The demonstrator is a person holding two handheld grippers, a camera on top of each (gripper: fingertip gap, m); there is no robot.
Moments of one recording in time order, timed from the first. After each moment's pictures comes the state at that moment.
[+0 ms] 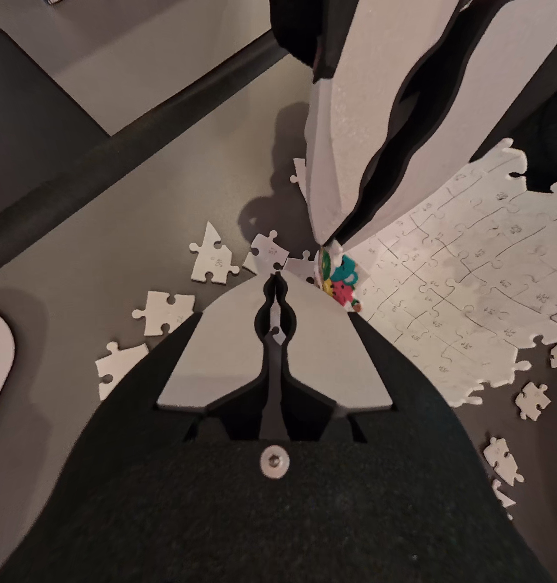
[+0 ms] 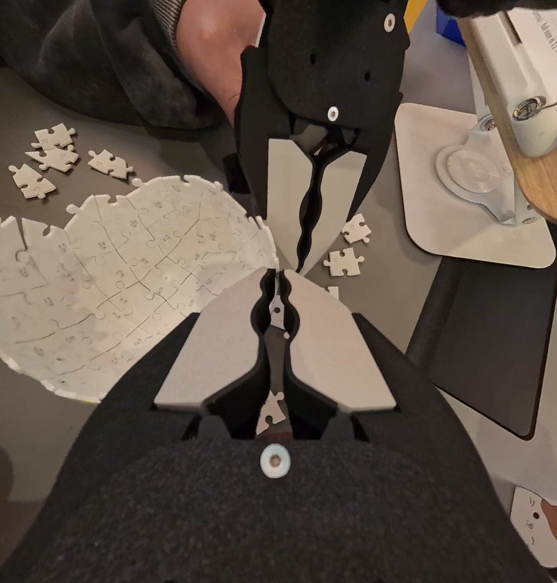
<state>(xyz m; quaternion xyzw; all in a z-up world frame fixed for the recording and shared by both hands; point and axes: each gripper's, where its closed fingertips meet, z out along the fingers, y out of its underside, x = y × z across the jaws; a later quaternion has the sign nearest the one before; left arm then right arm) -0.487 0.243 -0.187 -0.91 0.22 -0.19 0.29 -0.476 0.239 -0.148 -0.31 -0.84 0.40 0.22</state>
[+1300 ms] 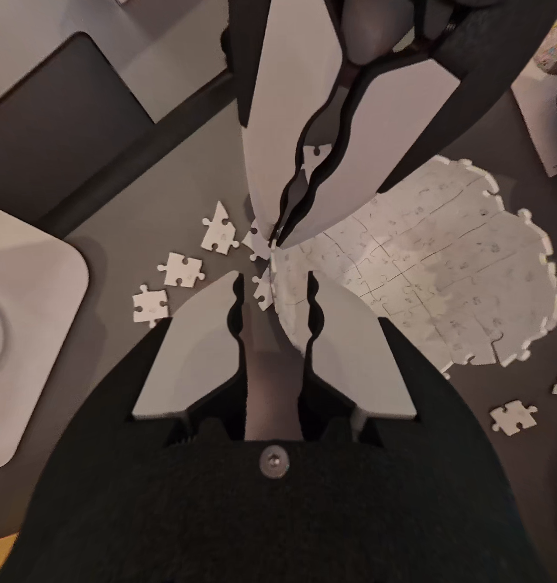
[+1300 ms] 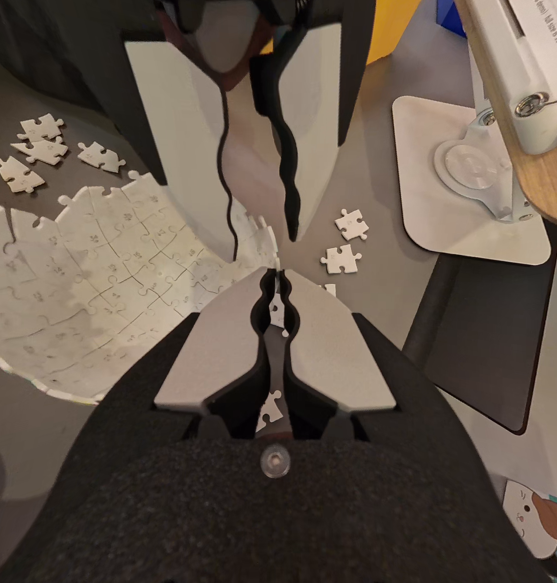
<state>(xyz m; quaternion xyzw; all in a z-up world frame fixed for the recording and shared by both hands) -0.479 0.226 -0.154 -0.95 0.19 -0.04 0.24 -0.478 0.240 -0.150 -0.31 -0.84 0.38 0.22</state>
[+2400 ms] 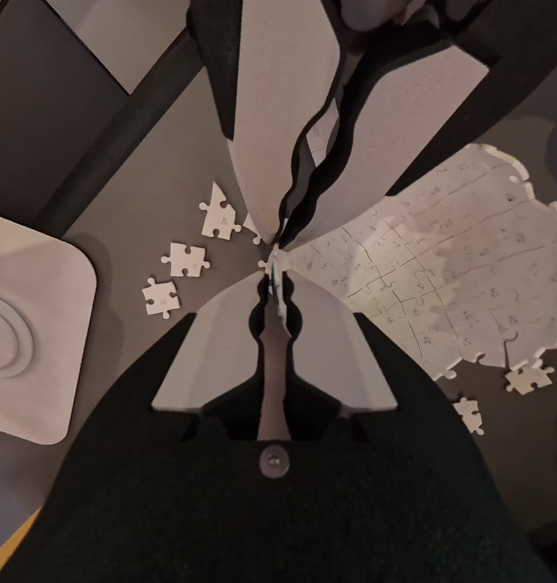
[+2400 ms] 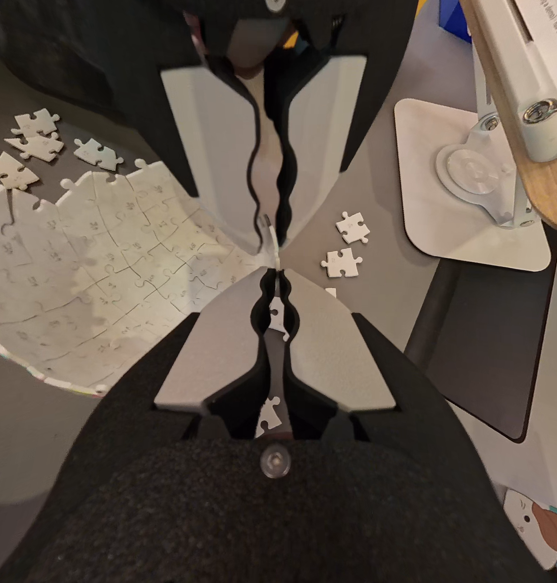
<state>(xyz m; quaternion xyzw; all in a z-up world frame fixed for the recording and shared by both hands) -0.485 0.222 -0.160 -0.96 0.23 -0.02 0.16 -0.481 0.236 -0.153 -0.30 -0.84 0.38 0.23</state>
